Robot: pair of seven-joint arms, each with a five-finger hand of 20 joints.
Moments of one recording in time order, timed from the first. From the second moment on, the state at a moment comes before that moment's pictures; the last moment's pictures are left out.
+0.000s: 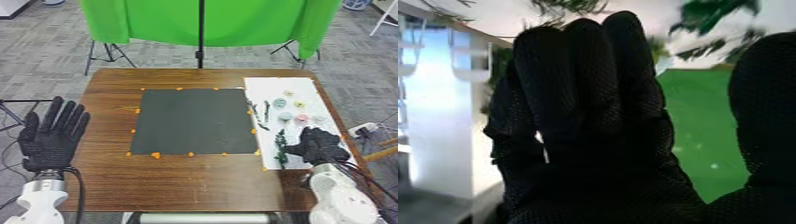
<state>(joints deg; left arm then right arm) 126.4 -63.5 -100.5 -120.9 4.8 1.9 20.9 -115.7 -59.1 83.3 -124.0 -153.2 -13.2 36.8</state>
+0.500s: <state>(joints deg) 126.3 -63.2 -100.3 -120.8 3.8 2.0 19.4 -108.9 -59.1 74.6 -117.9 -157.8 -12.8 36.7</state>
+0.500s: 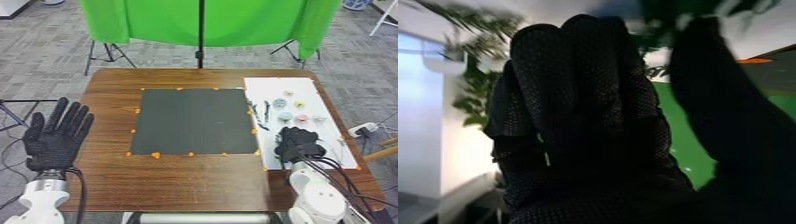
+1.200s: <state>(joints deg) 127.5 -63.3 -102.8 -120.8 1.7 2.0 21.0 -115.4 -58.8 72.1 -121.5 -157.9 16.9 43.5</state>
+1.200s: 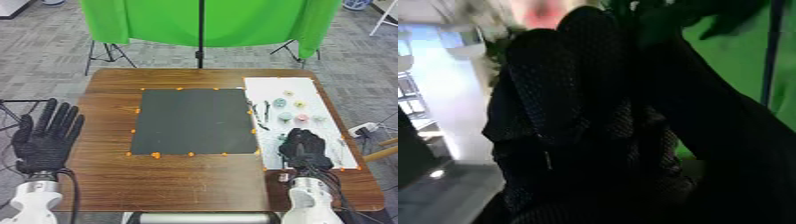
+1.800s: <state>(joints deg) 129.6 -62.3 -105.7 -120.9 -1.0 1.2 22.9 -88.7 -64.8 58.7 -118.3 -128.4 9.5 40.6</state>
